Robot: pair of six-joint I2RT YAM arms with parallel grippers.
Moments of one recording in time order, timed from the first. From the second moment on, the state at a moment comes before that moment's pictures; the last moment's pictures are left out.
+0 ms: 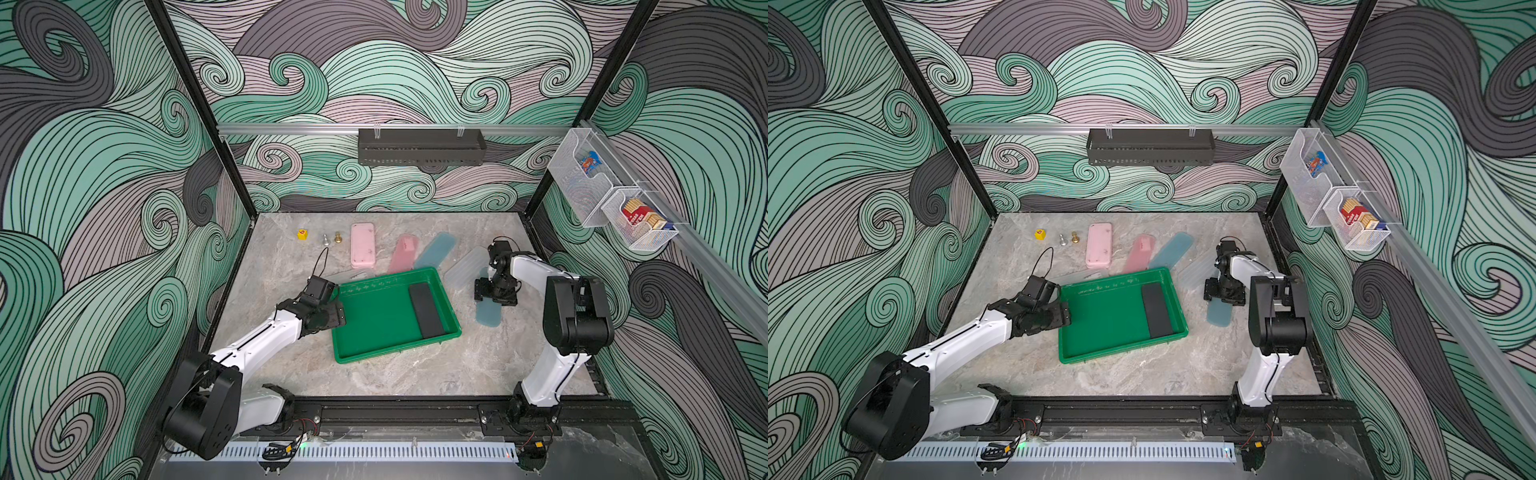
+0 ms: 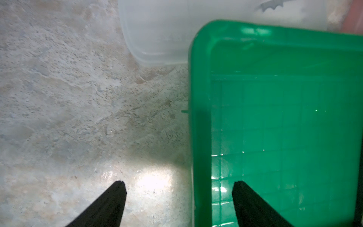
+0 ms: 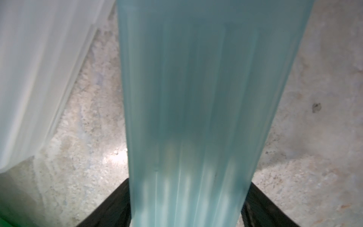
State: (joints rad) left arm -0.38 1.25 0.65 -0.52 -0.09 -0.59; right arm 0.00 1.83 1.16 -0.83 0.06 0.21
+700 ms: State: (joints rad) left arm -0.38 1.25 0.63 -0.52 -0.07 -0.59; right arm 0.02 1.52 1.12 -0.87 -0.01 0.21
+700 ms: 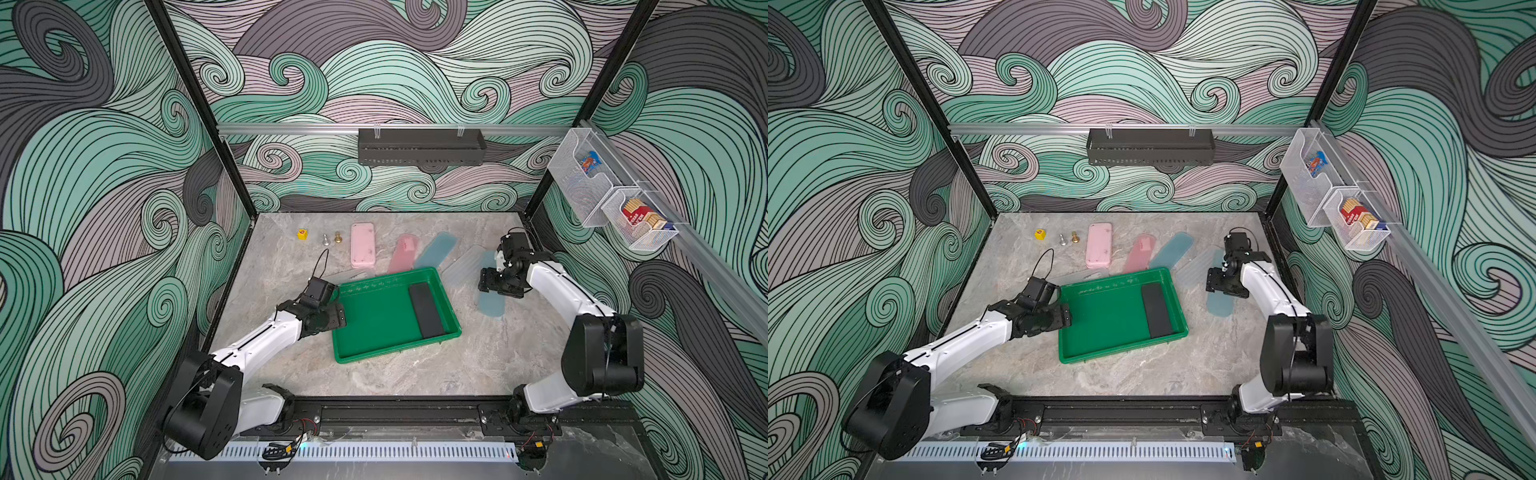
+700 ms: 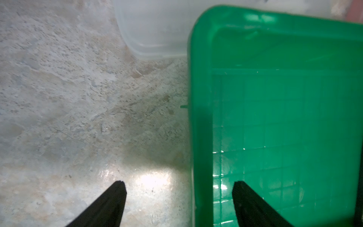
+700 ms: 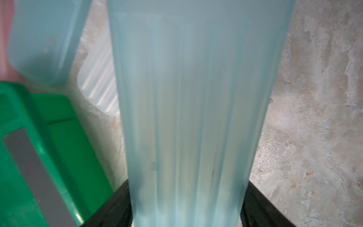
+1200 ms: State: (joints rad) left arm -0.38 1.25 0.63 -0.50 -0.07 -0.59; right arm 0.55 1.61 1.30 -0.91 0.03 0.32
